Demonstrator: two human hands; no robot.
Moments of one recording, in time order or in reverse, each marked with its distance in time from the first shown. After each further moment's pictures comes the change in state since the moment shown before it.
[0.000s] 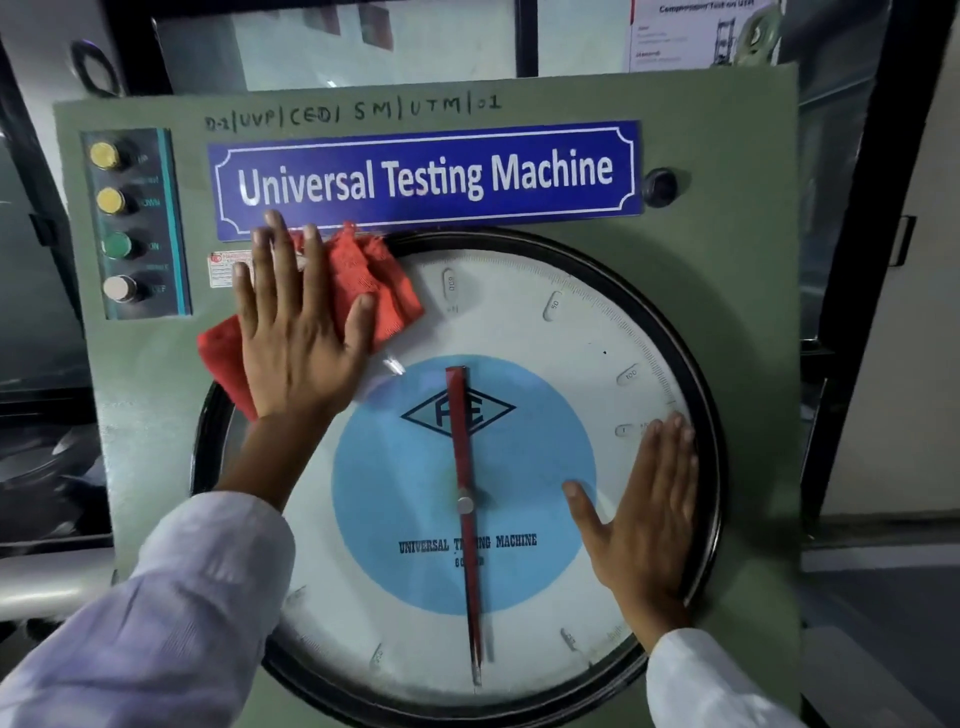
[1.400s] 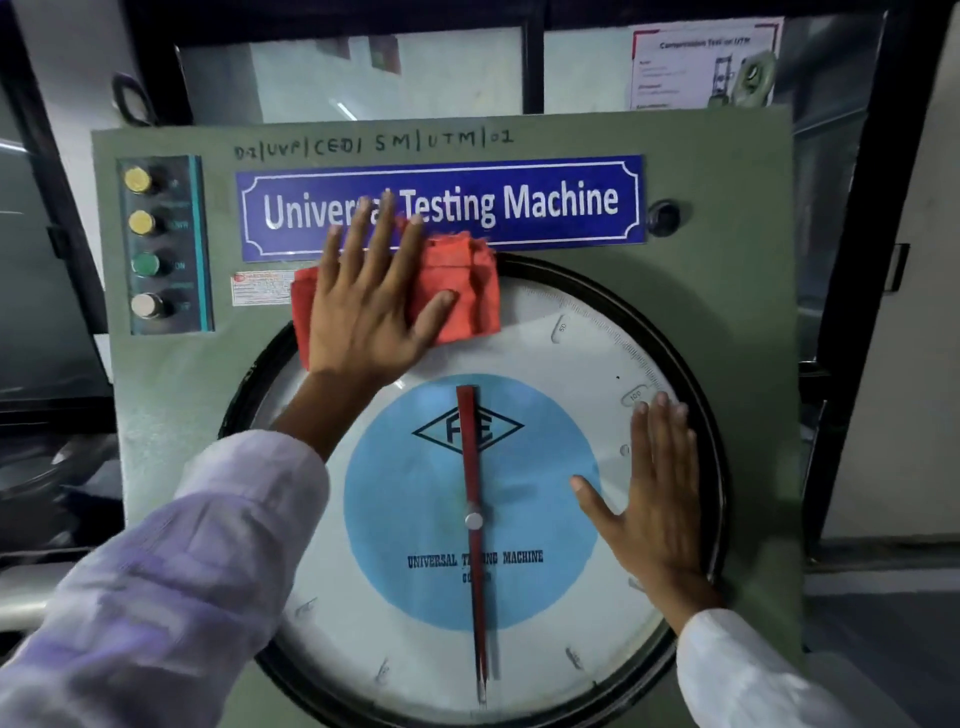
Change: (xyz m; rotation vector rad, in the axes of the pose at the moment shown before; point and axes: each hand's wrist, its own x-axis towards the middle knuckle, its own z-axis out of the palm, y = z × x) left_hand 0.046 0.034 -0.003 0.038 0.019 0.287; right_hand 0.044 0.006 -0.009 0.047 -0.059 -0.192
